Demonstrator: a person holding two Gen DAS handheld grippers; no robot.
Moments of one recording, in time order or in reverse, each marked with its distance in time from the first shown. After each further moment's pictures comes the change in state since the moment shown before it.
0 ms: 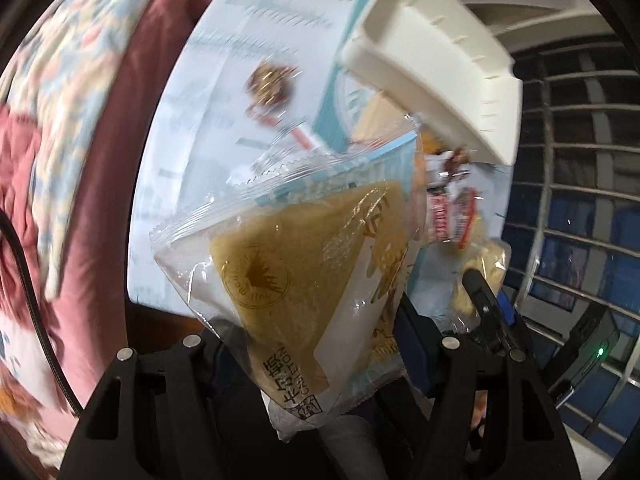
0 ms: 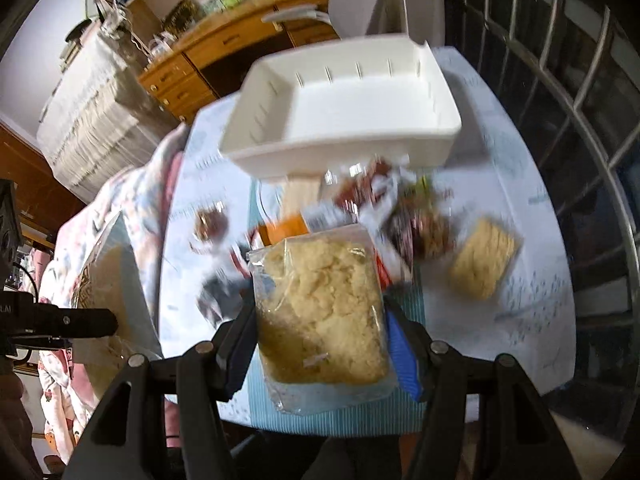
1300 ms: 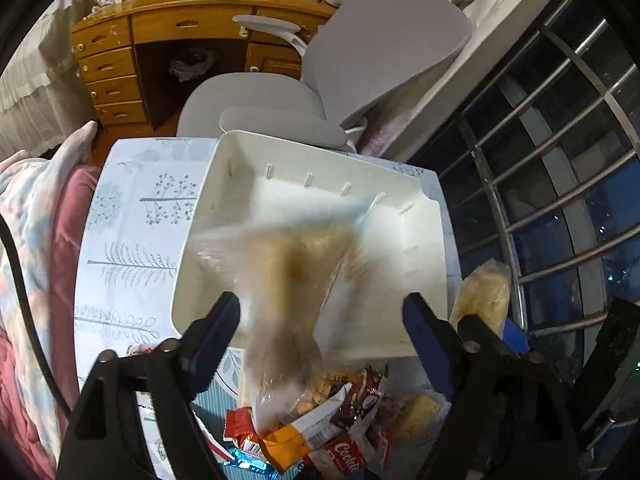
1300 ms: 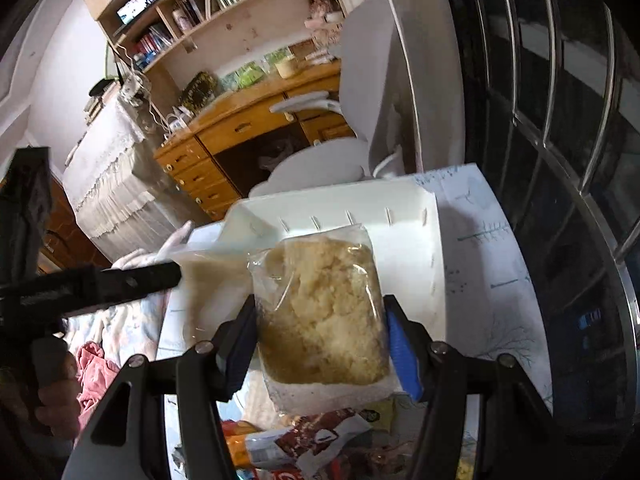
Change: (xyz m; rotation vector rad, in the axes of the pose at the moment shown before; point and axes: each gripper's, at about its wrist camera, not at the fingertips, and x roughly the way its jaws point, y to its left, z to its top) left arm -0.001 -0.178 0.154 0.280 -0.452 -0.002; right arm 0.040 -0.083 0.179 -0.044 -0.247 0.103
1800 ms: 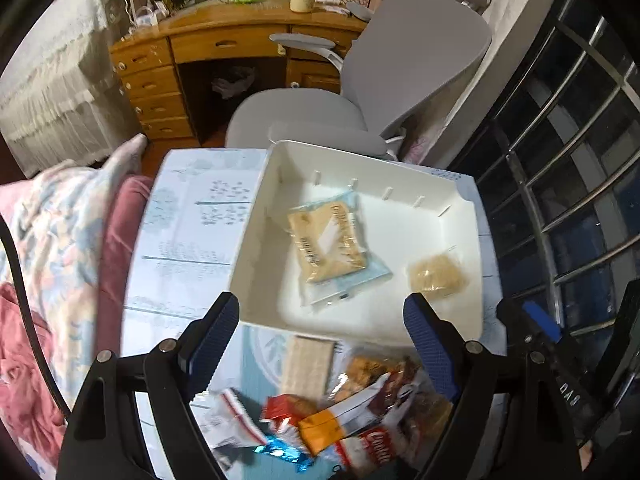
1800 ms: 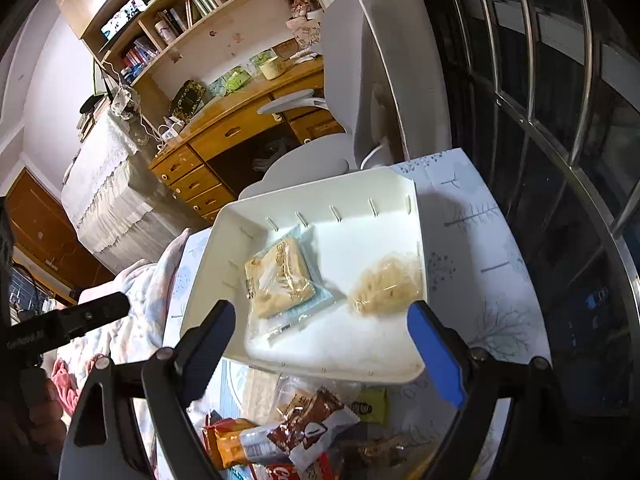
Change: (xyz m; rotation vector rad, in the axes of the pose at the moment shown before) left arm -0.033 0.000 -0.025 0.014 -0.062 0.181; right arm -0.006 -0.020 -0.006 0.068 -0.004 0.009
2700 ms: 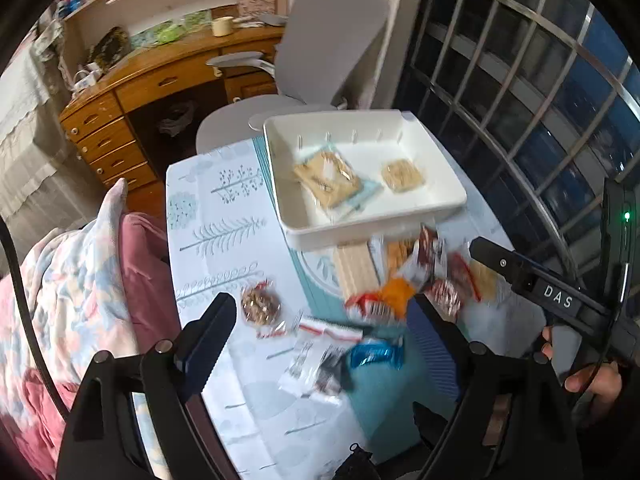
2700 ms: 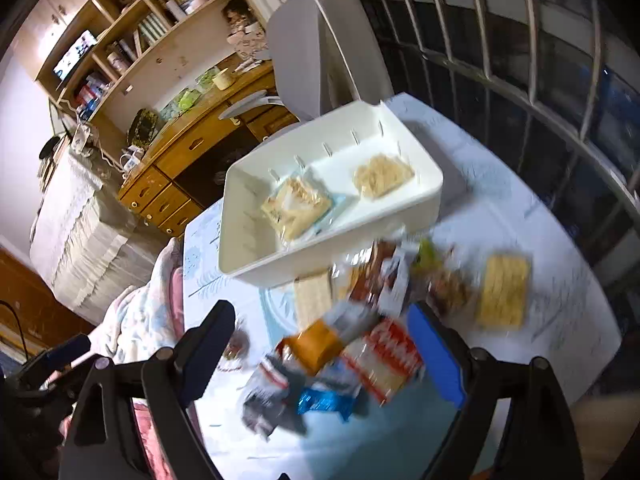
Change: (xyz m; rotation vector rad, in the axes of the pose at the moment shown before) left arm -0.095 0.100 -0.109 0.385 -0.012 -0.143; right arm -0.058 0.102 -0.141 0.264 -0.054 -0.156
